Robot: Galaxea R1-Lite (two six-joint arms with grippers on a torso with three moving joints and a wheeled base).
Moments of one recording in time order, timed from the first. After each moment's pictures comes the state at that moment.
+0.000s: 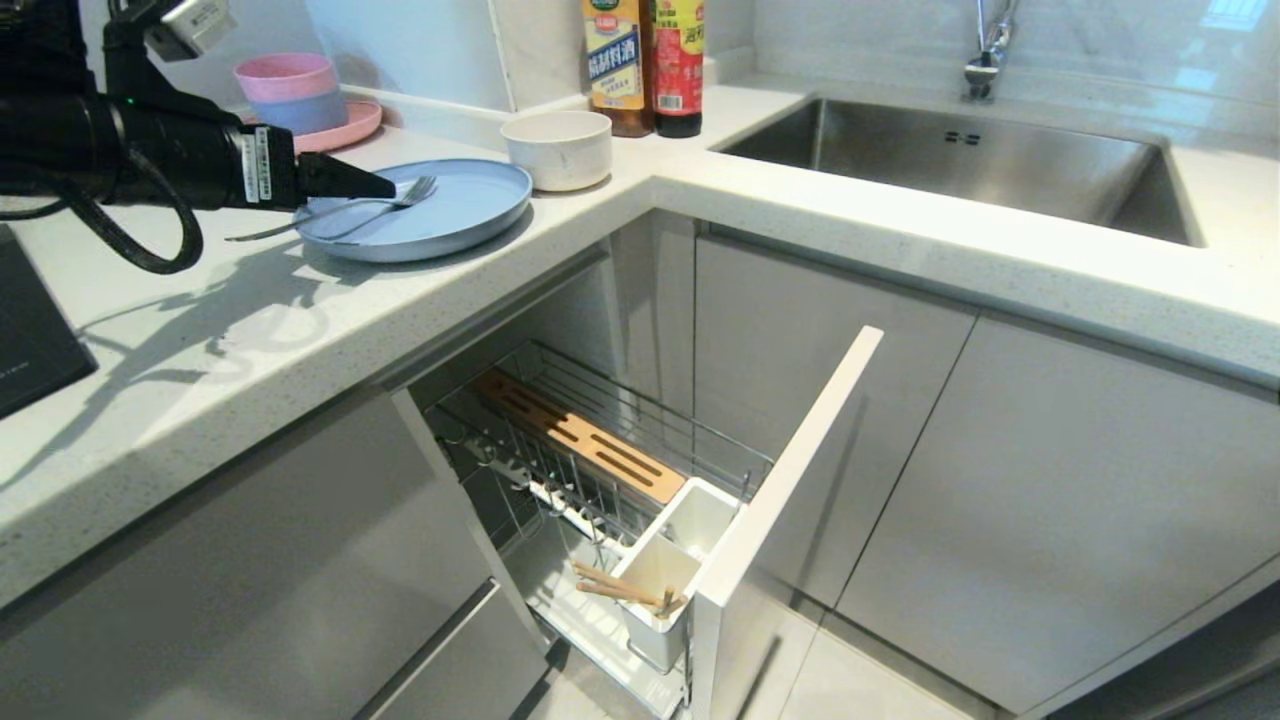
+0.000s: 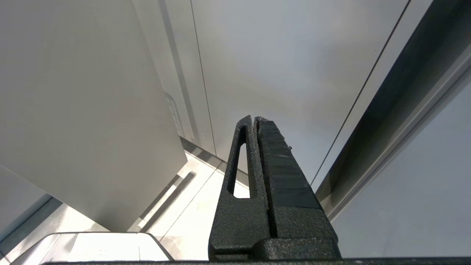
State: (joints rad) left arm -0.01 1.75 -1.92 0.51 -0.32 0.20; right arm 0.00 0.00 0.00 0.00 0.00 0.01
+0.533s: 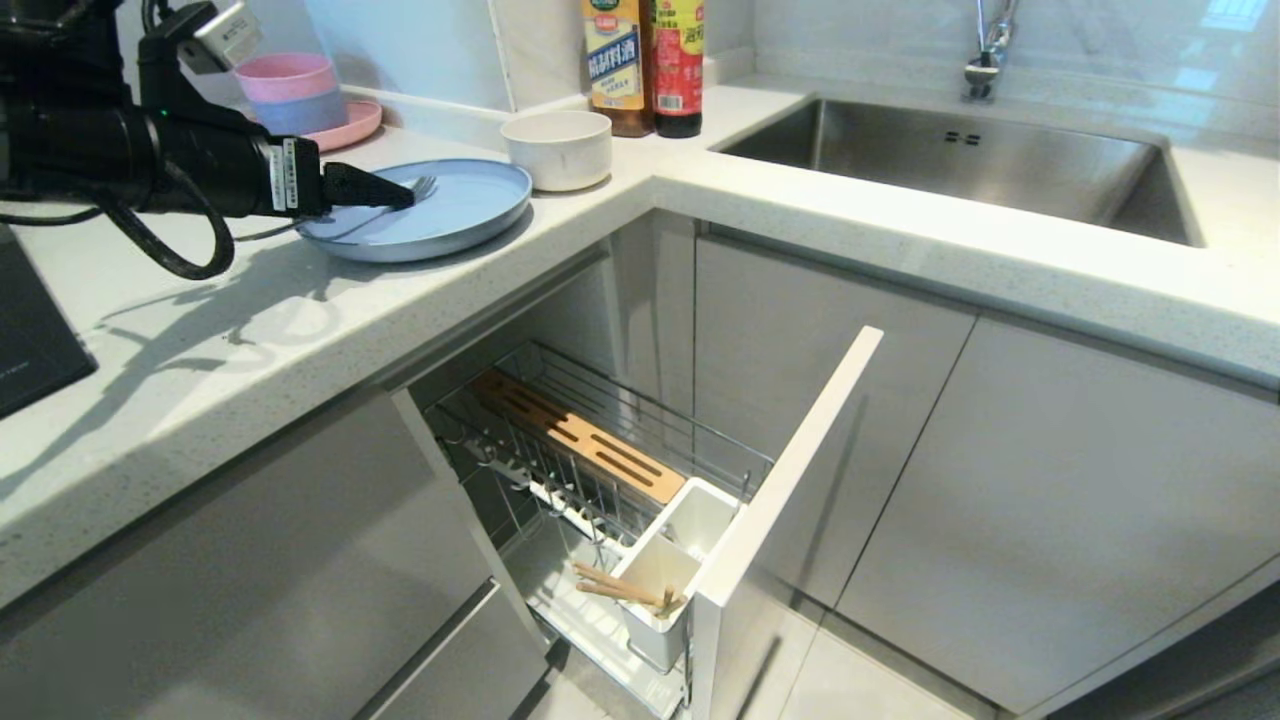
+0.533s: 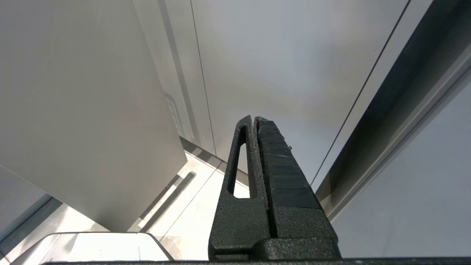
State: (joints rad) left arm -0.03 1.78 -1.92 0.49 -0.32 0.20; right arm 0.00 0.00 0.00 0.00 0.00 0.01
